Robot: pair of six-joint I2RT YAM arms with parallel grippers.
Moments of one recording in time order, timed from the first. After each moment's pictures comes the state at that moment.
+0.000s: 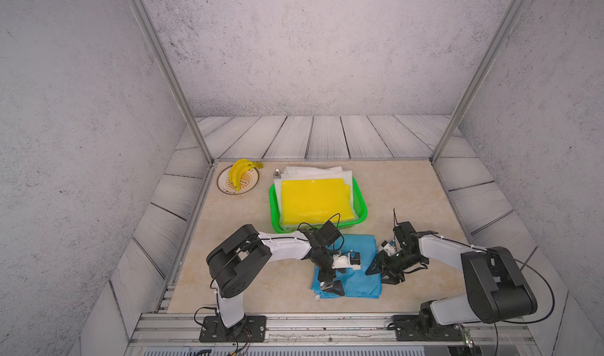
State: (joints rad) left arm -0.95 1.81 1.00 -0.39 0.71 0.59; right arm 0.21 1.45 0.56 -0.73 -0.75 0.47
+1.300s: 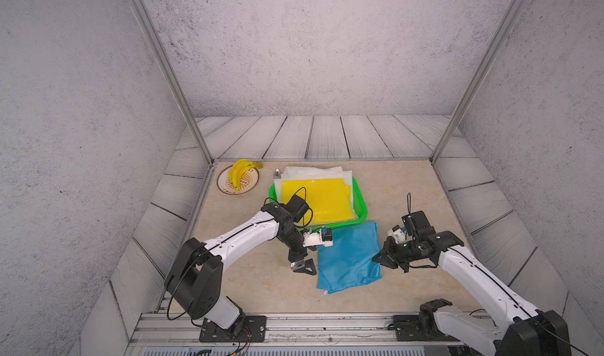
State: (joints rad) left arm -0.71 1.53 1.13 -0.94 0.63 0.86; right arm 0.28 1.05 0.69 -0.86 -0.64 0.87
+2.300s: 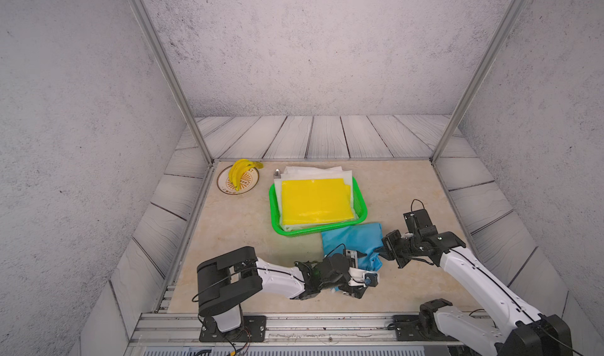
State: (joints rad) left arm -1.27 1.71 0.66 0.62 -0.08 0.61; right arm 0.28 1.02 0.69 -0.76 -0.52 1.40
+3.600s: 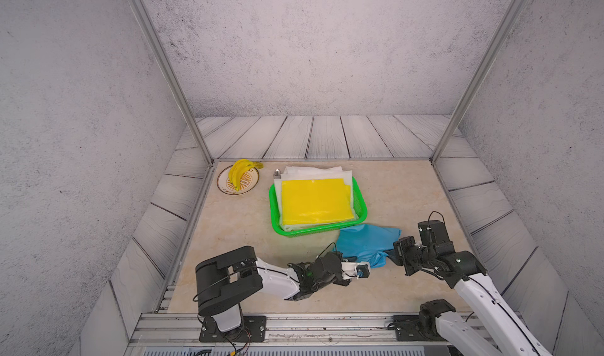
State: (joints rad) left arm -1.20 1.64 0.63 0.61 -0.16 0.60; right arm 0.24 0.73 0.63 -0.82 -0.39 1.53
